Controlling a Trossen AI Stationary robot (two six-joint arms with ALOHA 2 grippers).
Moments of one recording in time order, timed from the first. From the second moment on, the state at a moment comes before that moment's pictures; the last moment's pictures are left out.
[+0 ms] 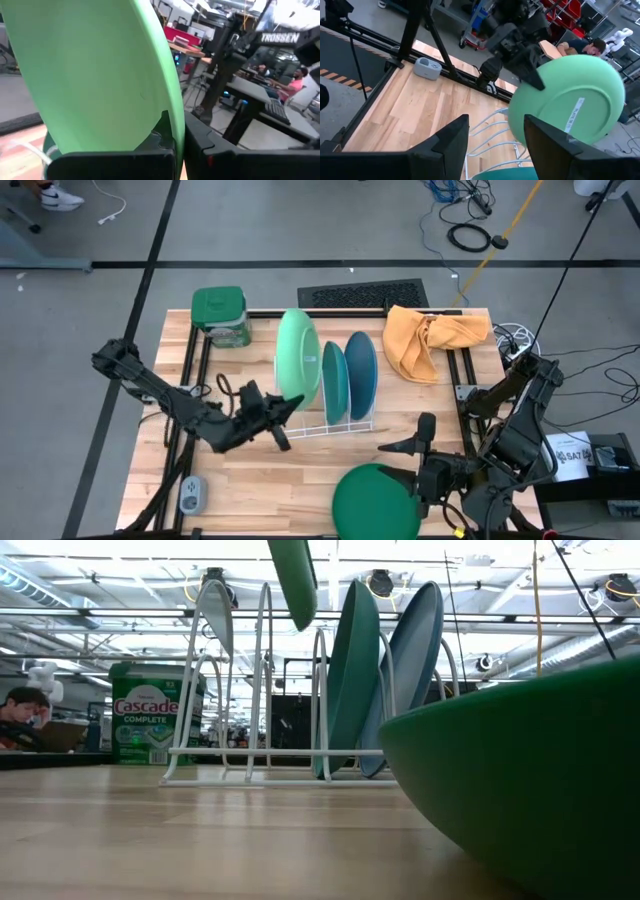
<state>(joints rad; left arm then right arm) -0.56 1.35 1.01 0.38 -1.07 -0.33 0.89 1.57 1.76 -0.79 1.00 0.04</state>
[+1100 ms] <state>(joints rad) -0.52 1.58 1.04 0.35 -1.15 -0.40 0.89 1.57 1.76 -0.79 0.99 0.04</state>
